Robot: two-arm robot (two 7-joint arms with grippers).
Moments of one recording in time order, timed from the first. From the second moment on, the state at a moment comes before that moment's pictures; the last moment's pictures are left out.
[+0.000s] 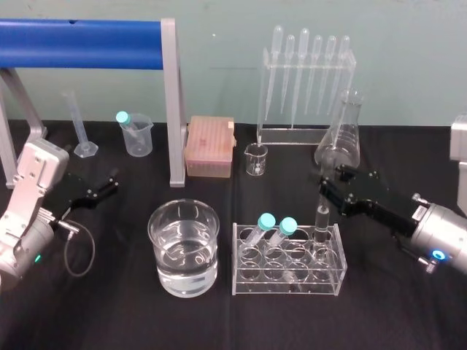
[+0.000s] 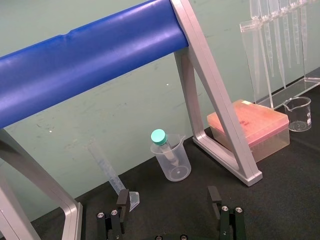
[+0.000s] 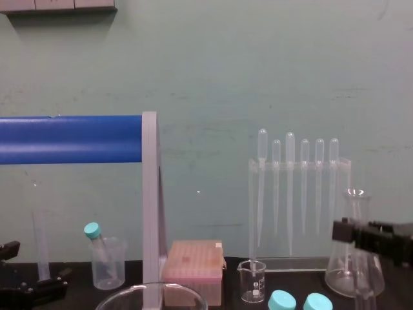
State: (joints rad) left arm -0.20 0.60 0.45 -1.41 -0.25 -0.12 0.03; right arm 0.21 0.59 -0.36 -1.49 0.71 0.00 0.63
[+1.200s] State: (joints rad) left arm -0.20 0.60 0.45 -1.41 -0.25 -0.12 0.03; right arm 0.43 0.48 -0.42 -1.31 0.67 -0.23 0.79
